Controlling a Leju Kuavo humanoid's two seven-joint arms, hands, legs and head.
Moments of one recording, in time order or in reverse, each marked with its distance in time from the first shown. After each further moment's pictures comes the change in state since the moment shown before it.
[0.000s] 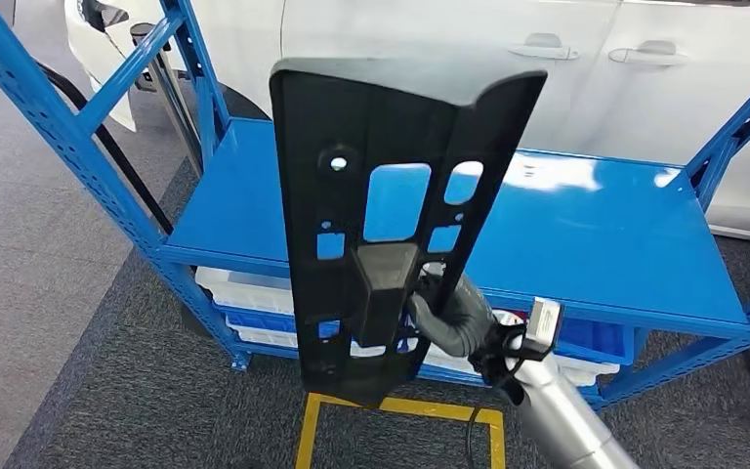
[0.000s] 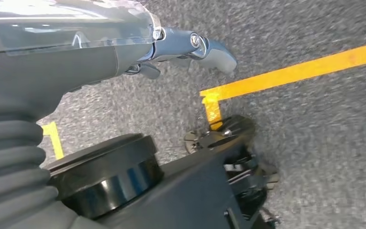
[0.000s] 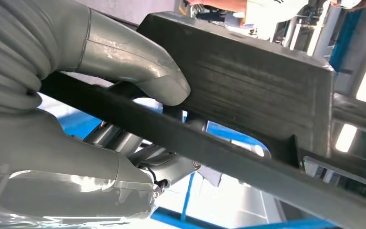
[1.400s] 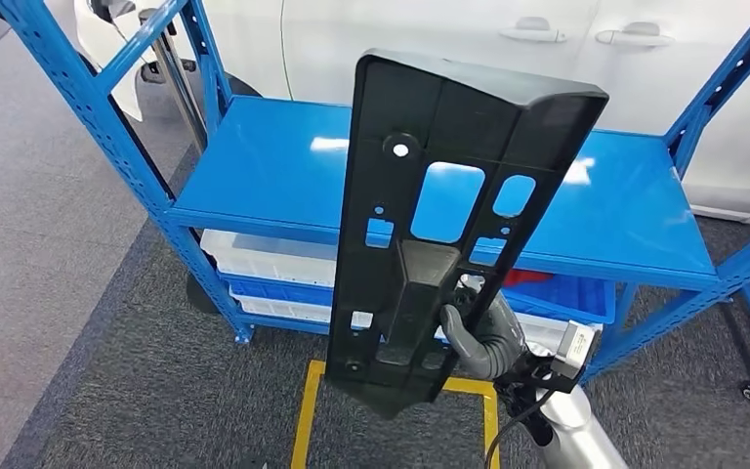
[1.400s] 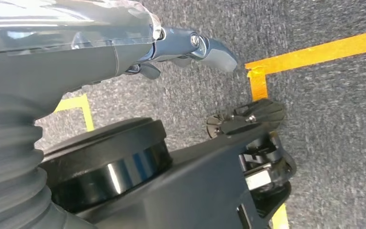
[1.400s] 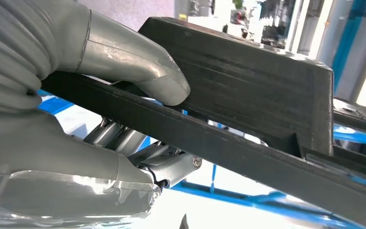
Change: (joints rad) left arm -0.018 -0.015 0.029 0.000 0.027 -0.030 0.127; right arm 0.166 -0.002 -0.130 -0.141 -0.024 -0.073 0.117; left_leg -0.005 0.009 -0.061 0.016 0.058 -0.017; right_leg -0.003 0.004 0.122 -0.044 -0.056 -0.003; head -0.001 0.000
